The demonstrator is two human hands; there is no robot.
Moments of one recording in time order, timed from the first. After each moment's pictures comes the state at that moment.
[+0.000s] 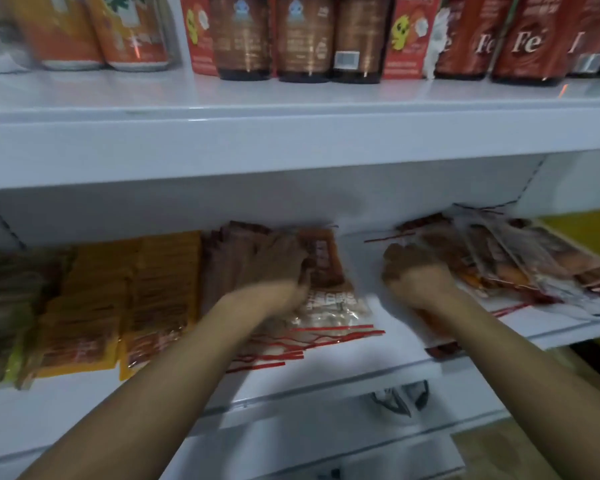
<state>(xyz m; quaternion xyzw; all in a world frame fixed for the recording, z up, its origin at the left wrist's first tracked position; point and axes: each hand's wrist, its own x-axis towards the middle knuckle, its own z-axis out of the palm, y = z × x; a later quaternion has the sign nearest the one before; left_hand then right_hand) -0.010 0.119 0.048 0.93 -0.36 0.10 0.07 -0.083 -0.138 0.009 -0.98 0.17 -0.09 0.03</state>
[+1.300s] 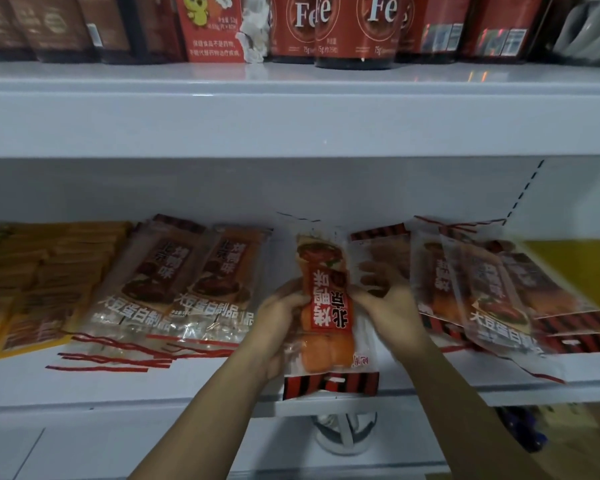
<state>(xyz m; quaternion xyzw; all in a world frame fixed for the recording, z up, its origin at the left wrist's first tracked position) -0.107 -0.082 0.004 0.61 0.01 -0.24 0.76 -0.124 -0.265 -0.013 -0.75 0.15 -0.13 0.63</state>
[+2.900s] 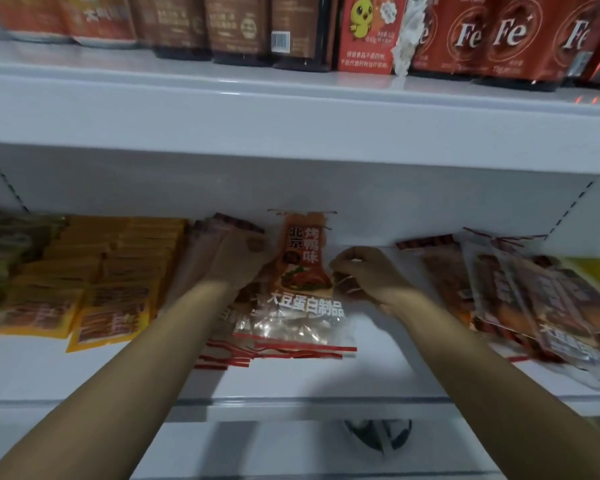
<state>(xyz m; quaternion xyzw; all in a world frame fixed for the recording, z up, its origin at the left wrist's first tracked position) -0.002 0.081 0.049 0.94 -0.12 0.00 0.31 -0.047 -0.145 0.028 -0.77 0.13 0.03 0.62</state>
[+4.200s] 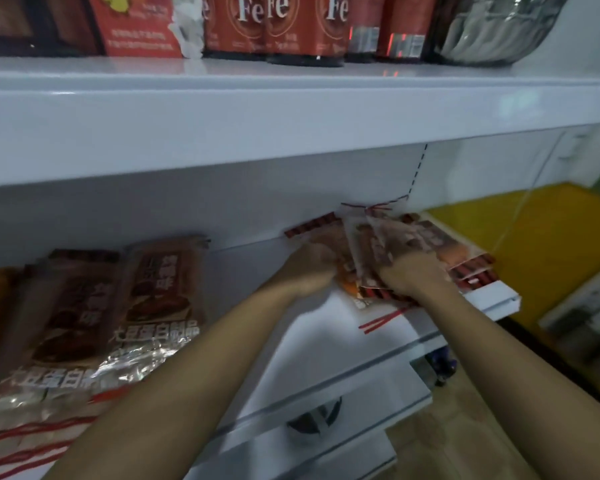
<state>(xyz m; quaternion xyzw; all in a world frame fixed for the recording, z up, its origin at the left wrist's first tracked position) -0.047 -0.164 0.034 0.81 -0.35 -0.22 0.41 -0.143 -0.359 0.010 -0.93 0.36 -0.04 0.06</state>
